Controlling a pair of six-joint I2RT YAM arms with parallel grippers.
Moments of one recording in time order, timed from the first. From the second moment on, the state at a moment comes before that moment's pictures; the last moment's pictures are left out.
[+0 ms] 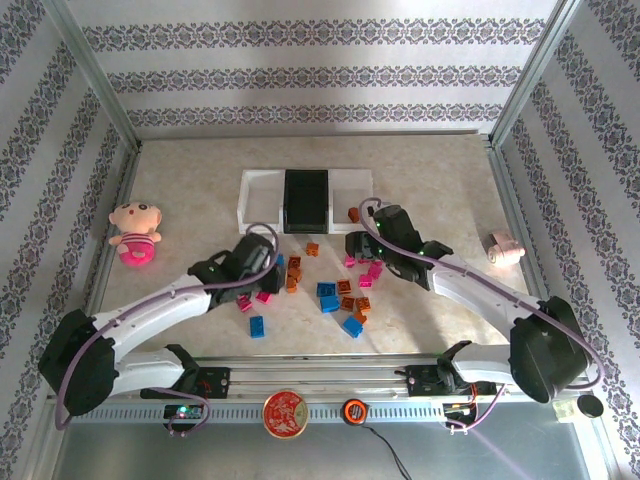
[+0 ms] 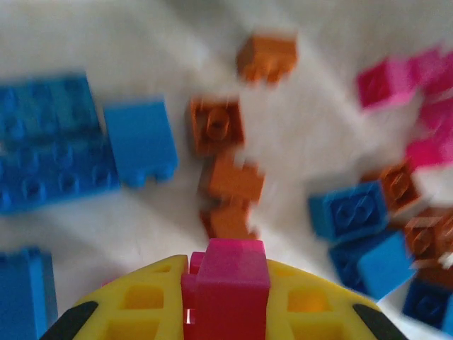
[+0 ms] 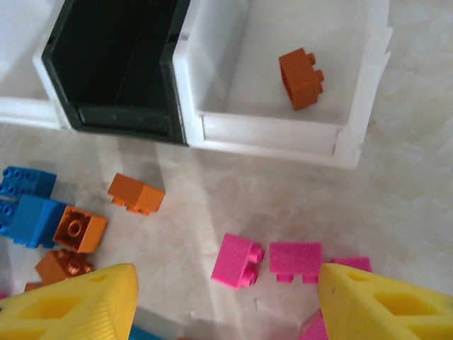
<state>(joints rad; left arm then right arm) -0.65 1.21 0.75 -0.42 0.01 -0.54 0.57 1.26 0.76 -0.27 0.01 0.47</state>
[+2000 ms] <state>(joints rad) -0.53 0.91 0.60 -0.16 0.18 -0.61 0.99 1.09 0.51 -0.56 -0.05 0.63</state>
